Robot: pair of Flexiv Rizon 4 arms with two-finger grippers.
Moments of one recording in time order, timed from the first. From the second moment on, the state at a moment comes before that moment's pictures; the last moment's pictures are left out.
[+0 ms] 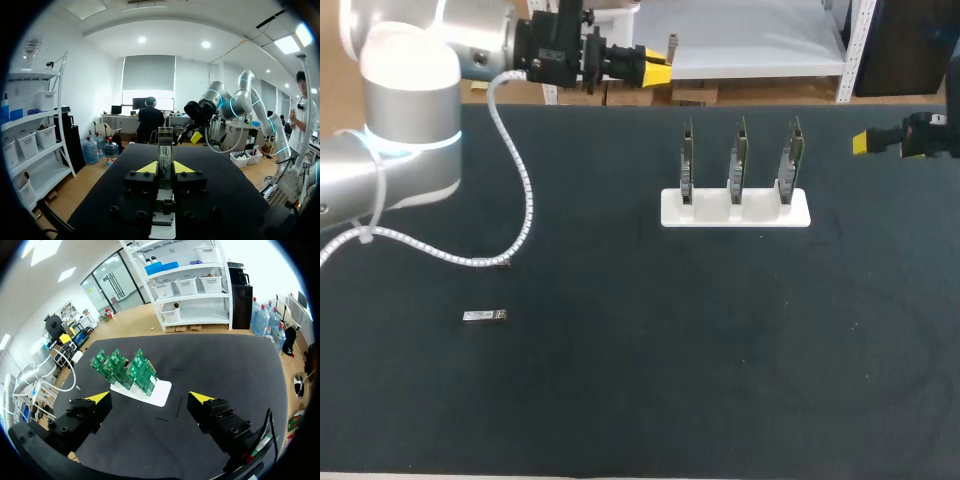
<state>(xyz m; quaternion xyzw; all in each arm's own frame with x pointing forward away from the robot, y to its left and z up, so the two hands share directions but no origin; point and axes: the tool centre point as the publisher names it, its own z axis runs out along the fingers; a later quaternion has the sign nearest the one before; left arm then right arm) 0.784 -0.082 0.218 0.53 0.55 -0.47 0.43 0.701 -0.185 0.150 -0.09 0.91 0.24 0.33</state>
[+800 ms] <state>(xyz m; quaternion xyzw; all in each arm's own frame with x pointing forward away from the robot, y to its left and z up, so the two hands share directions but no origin) 0.766 -0.113 0.188 0.50 0.56 -0.51 0.42 0.701 -0.185 0.150 -0.09 0.91 0.24 0.33</state>
